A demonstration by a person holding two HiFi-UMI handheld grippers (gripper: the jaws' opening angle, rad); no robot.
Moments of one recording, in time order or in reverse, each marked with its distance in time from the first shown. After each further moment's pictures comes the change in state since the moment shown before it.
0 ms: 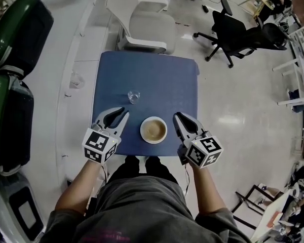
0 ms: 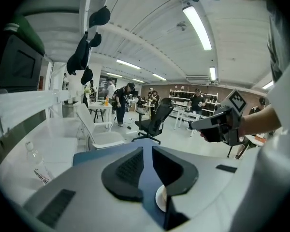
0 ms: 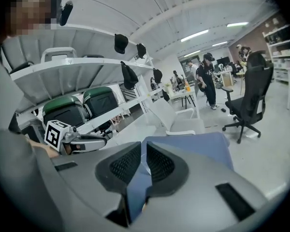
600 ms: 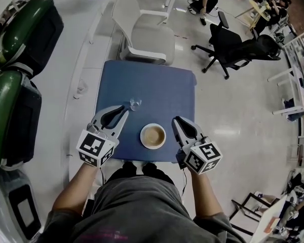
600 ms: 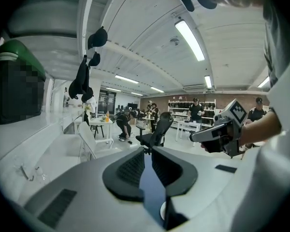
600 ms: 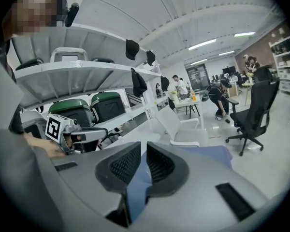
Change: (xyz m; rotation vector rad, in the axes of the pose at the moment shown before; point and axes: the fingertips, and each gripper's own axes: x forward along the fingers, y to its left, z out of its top) left arm -0.040 0.001 0.072 0.053 -0.171 0.006; right arm -0.013 0.039 0.040 -0.093 -0.071 0.023
